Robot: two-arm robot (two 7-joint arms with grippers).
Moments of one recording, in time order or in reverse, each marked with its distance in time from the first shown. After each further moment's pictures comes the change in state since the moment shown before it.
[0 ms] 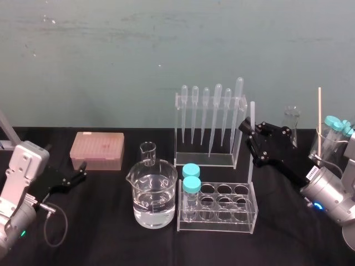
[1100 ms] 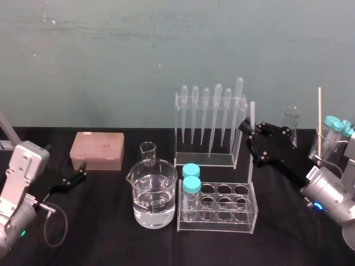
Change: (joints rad) left arm 0.000 0.000 0.000 0.000 0.000 0.000 0.000; right arm 0.000 0.000 0.000 0.000 0.000 0.000 0.000
